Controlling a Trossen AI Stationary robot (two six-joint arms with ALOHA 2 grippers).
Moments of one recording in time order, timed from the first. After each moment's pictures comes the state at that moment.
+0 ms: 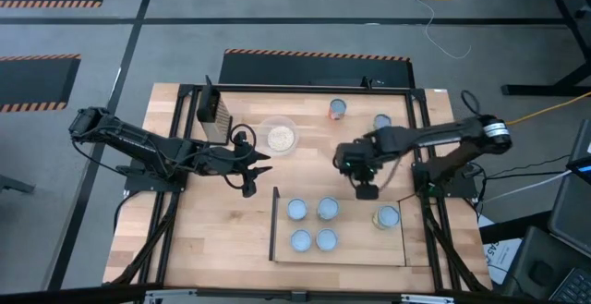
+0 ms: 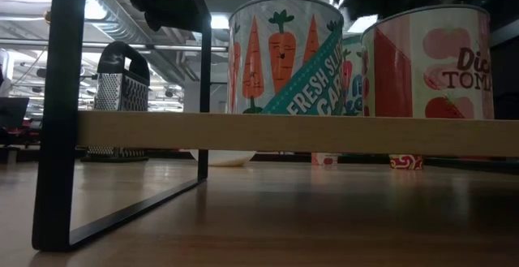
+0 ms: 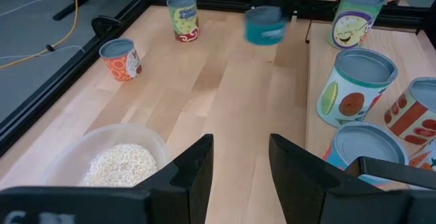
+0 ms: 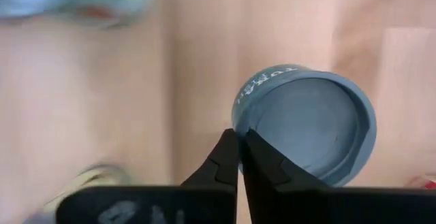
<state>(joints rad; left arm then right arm) -0.23 1.12 0.76 -0.12 -0.45 -0.23 0.09 1.50 1.21 -1.13 -0.05 0.09</state>
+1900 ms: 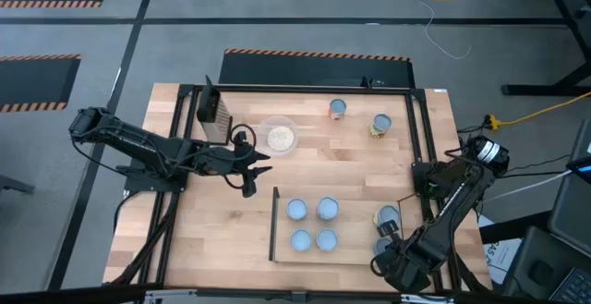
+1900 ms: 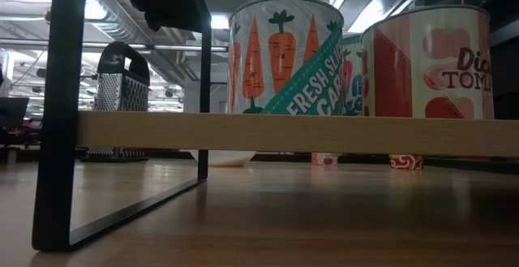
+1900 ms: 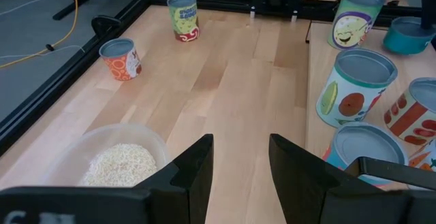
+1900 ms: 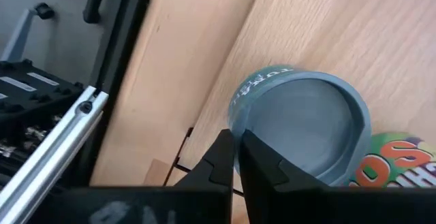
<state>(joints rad) -0.23 1.12 0.76 -0.12 -0.45 -0.24 0.95 1.68 1.25 -1.02 -0.02 0.54</state>
